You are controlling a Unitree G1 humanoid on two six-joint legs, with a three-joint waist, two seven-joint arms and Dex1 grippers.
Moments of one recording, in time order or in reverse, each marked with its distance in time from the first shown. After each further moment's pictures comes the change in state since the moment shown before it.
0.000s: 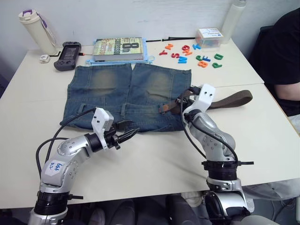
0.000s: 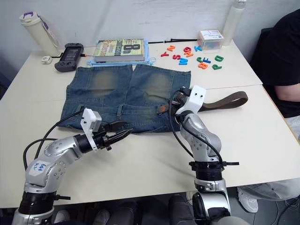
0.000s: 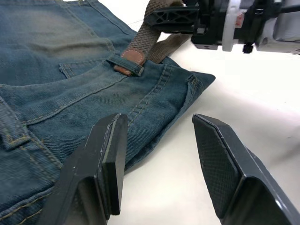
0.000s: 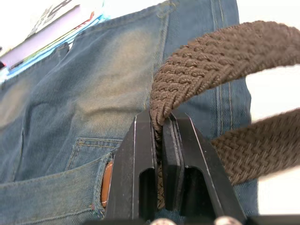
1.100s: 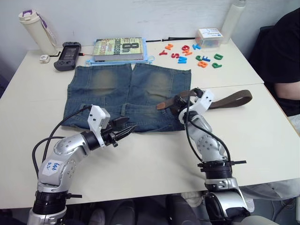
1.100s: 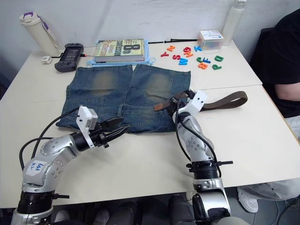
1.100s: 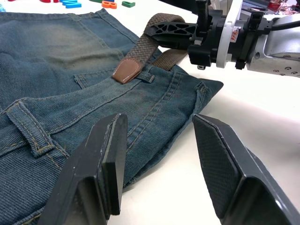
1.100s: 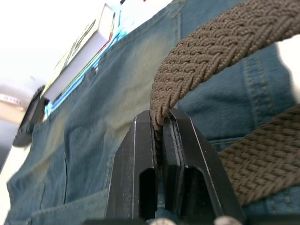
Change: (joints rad) left arm -0.006 0.004 0.039 0.007 0.011 -0.025 -0.006; right arm 0.009 -0.060 0.087 0.129 0.249 -0.289 0.001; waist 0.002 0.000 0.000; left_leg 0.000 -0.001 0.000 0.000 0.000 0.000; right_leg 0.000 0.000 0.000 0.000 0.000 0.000
